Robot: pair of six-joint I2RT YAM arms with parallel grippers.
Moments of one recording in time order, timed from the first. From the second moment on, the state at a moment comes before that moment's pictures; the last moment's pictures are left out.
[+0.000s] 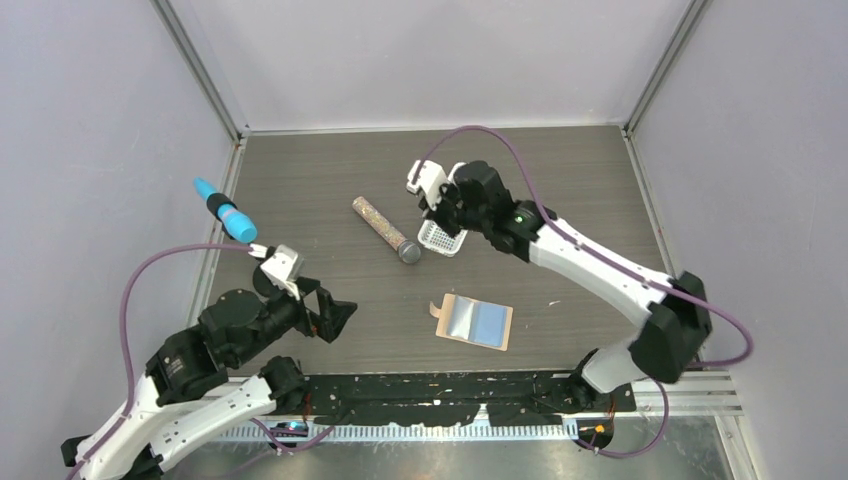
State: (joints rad) left arm -0.94 0.35 0.84 -0.83 -0.24 -0.33; right arm 0.74 1.53 1.33 -0.31 -0.10 -0.42
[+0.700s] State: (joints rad) left arm -0.94 0.31 0.83 -0.75 -0.31 -0.42; right arm 0.79 0.83 0.79 -0.36 -0.05 0.34
